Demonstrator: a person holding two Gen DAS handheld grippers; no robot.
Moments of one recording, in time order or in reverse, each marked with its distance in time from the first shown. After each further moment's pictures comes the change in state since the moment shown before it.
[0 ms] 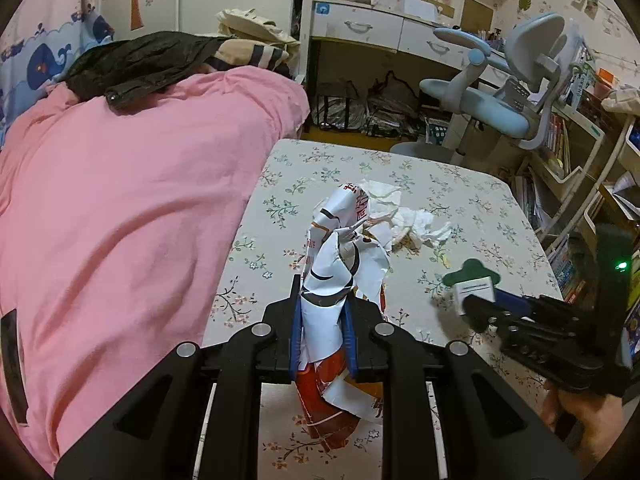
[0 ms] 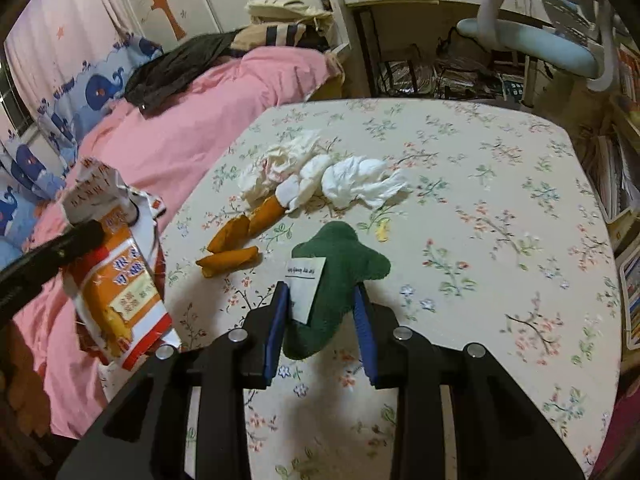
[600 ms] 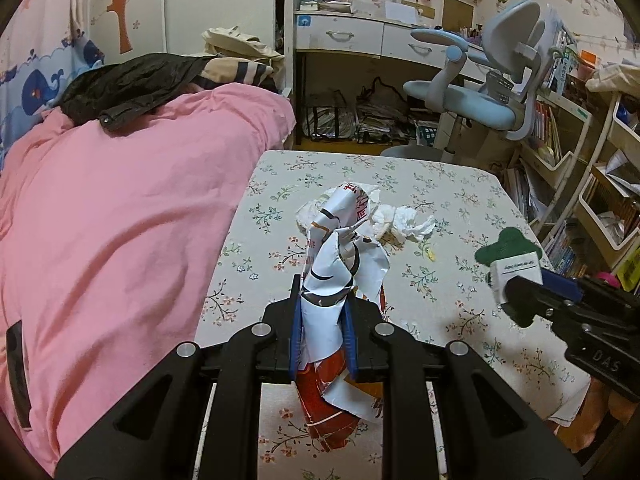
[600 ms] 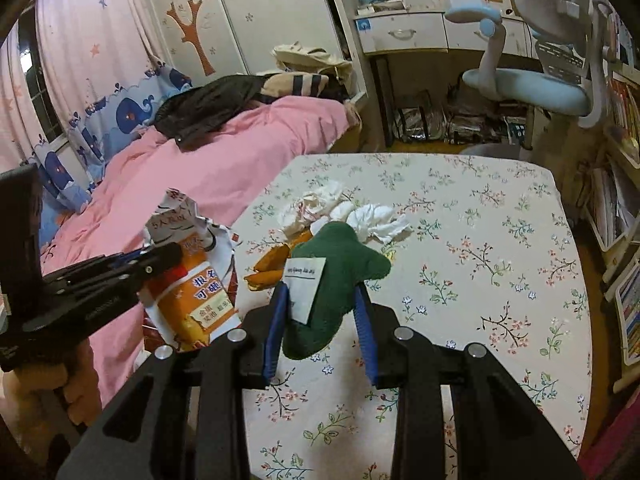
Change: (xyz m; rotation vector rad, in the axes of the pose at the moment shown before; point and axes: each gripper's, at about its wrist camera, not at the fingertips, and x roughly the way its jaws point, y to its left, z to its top) left arm -0.012 -0.020 -0.013 0.072 -0.046 0.003; right arm -0.055 0.018 -0.010 -0.047 -0.157 0.043
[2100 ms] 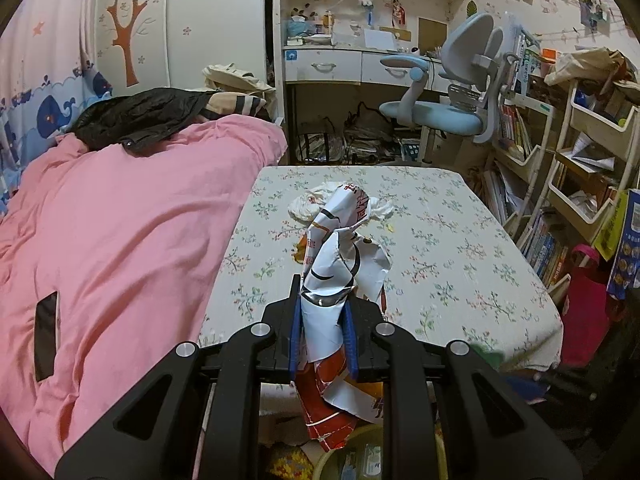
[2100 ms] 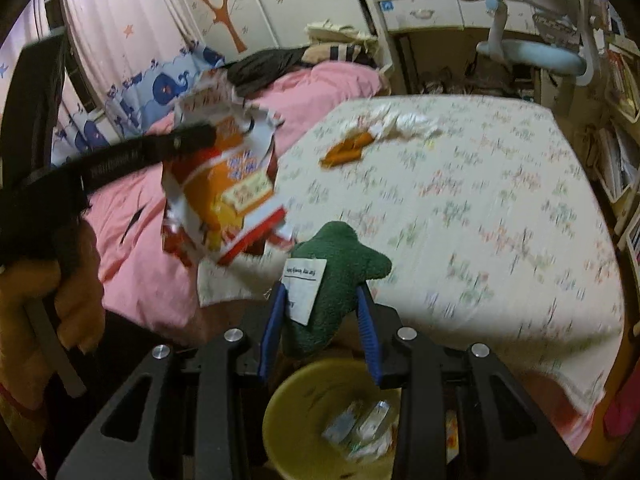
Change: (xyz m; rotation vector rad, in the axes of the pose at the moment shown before) left arm -0.126 -0.026 -0.082 0.061 -0.117 0.001; right arm -0.068 0.052 -0.134 0.001 0.083 0.094
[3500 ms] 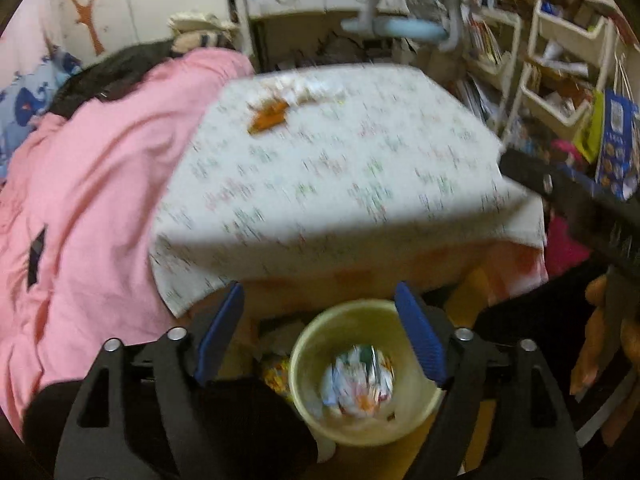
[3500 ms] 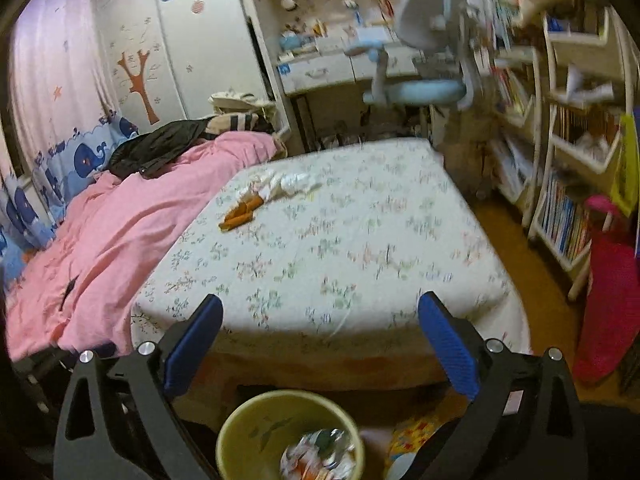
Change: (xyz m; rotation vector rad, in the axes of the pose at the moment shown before) left arm -0.033 -0.045 -0.102 0.095 0.210 -0.016; right arm -0.064 -0.020 -0.019 0.129 -0.296 -0.349
